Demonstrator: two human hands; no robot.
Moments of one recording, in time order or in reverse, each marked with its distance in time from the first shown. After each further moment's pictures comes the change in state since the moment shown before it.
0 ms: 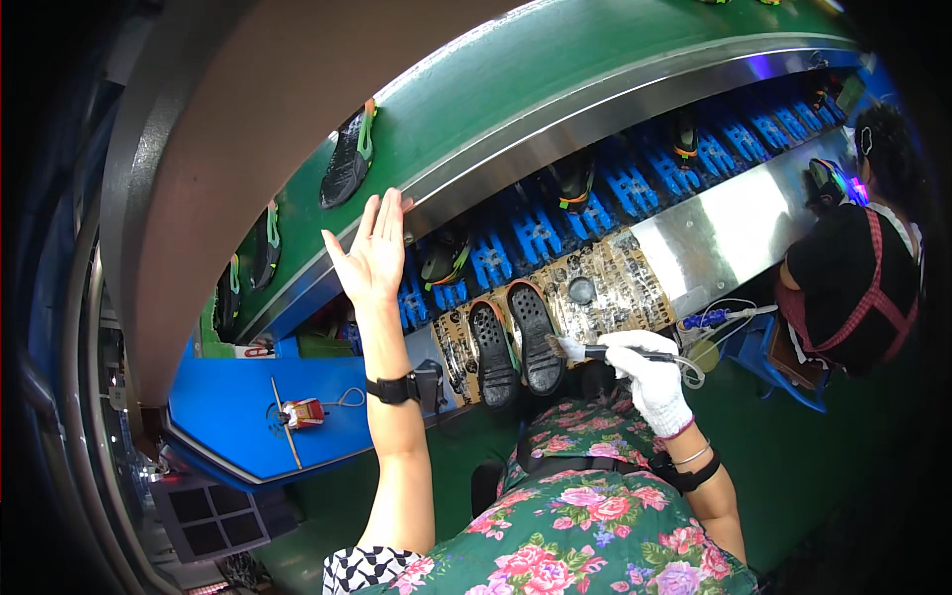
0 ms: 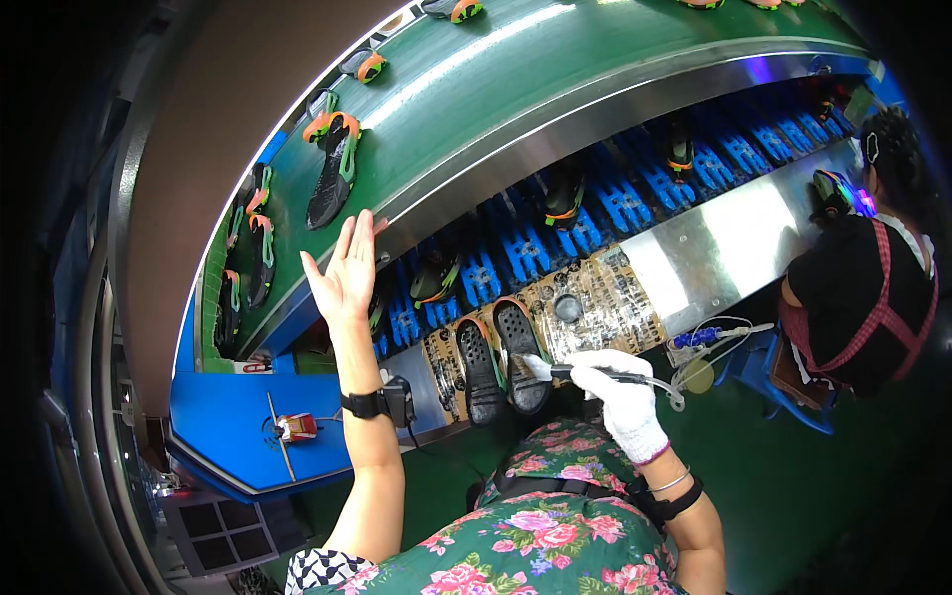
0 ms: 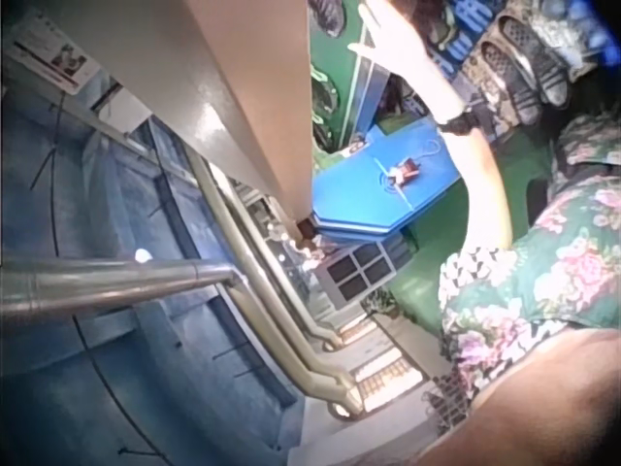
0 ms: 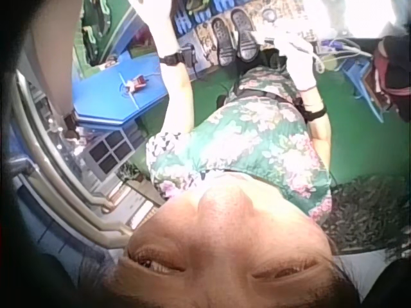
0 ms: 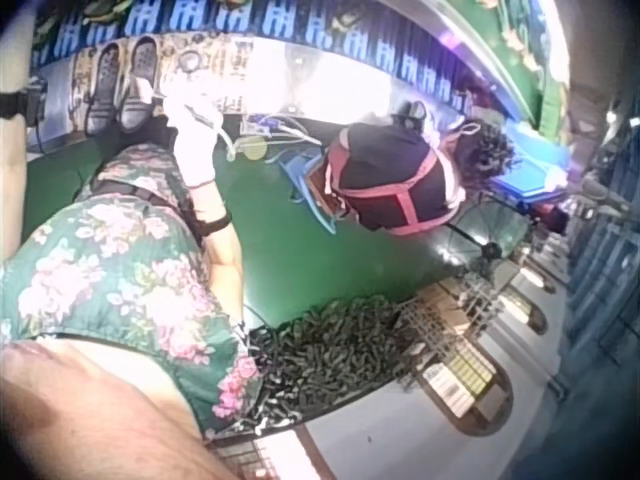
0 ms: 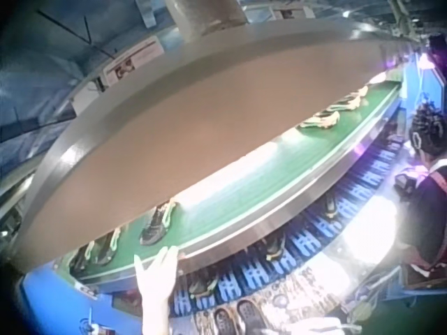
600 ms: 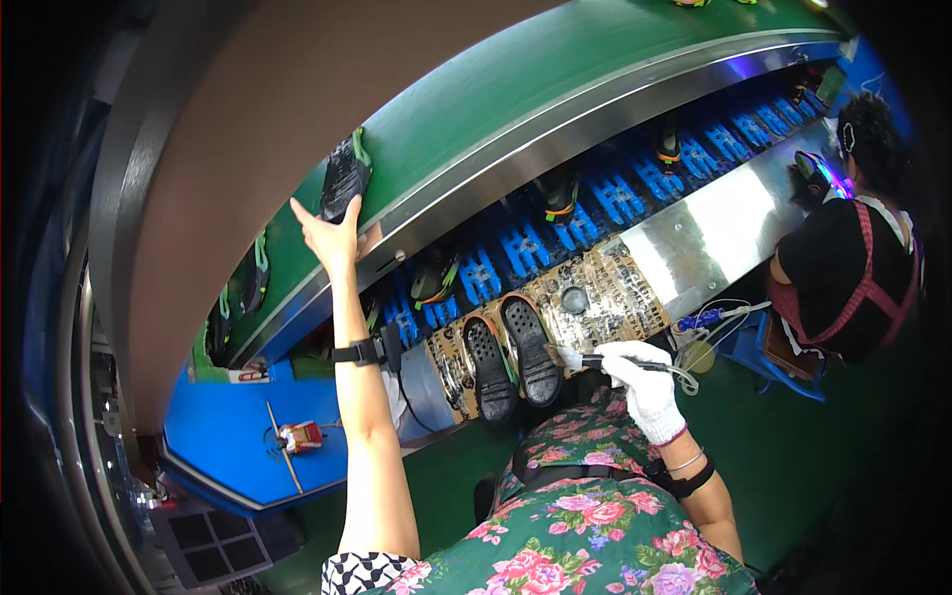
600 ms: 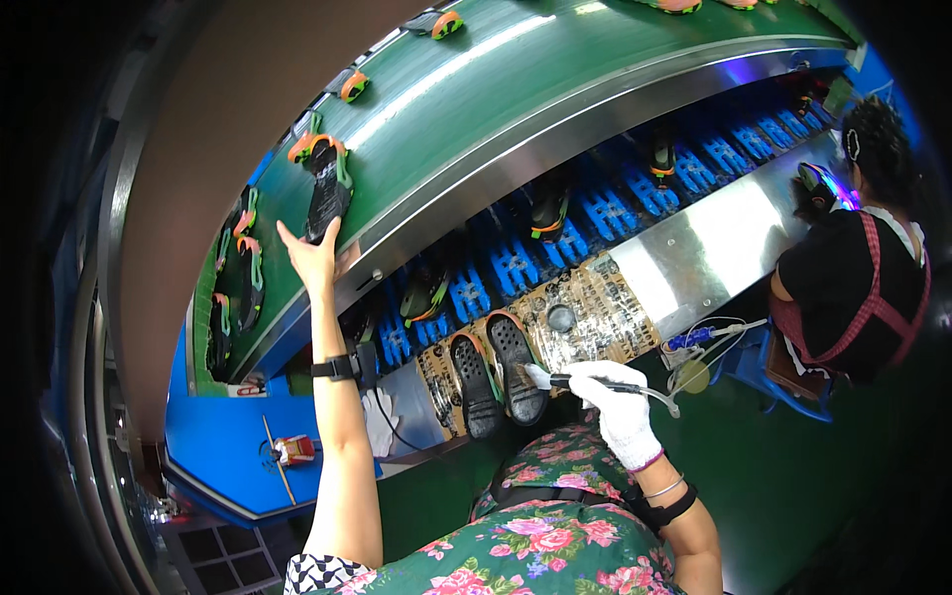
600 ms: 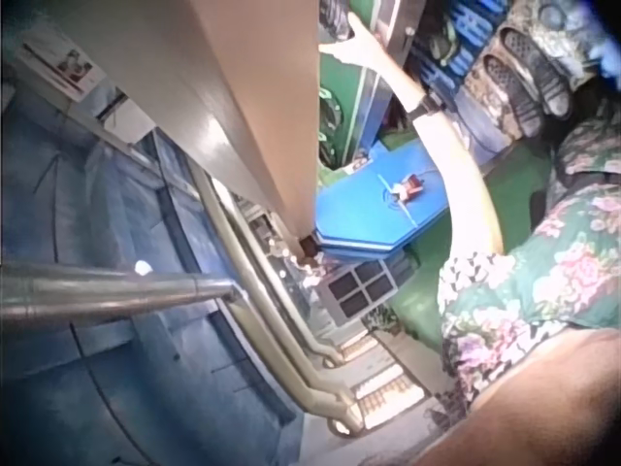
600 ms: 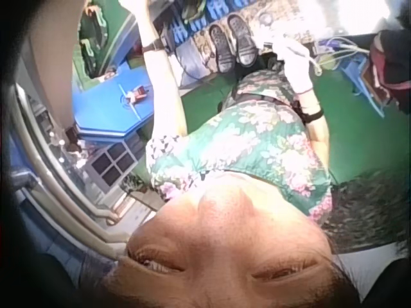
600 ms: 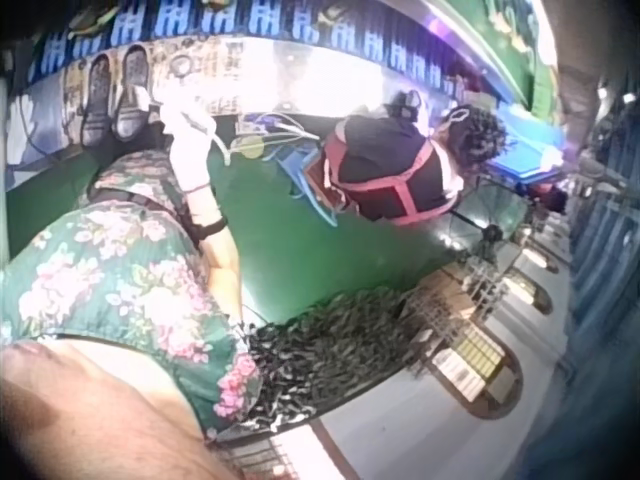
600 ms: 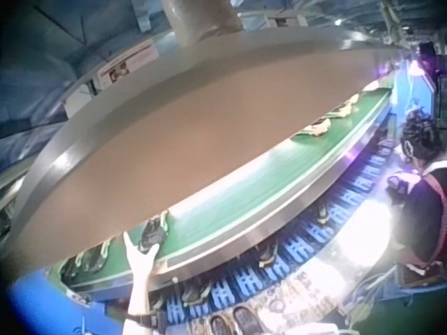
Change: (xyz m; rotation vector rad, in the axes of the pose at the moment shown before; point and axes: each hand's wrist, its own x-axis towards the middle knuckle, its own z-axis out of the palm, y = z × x) left_hand 0.091 0.060 -0.022 2.162 0.449 0.886; right_hand -0.006 0.017 0.005 0.004 0.088 -0.002
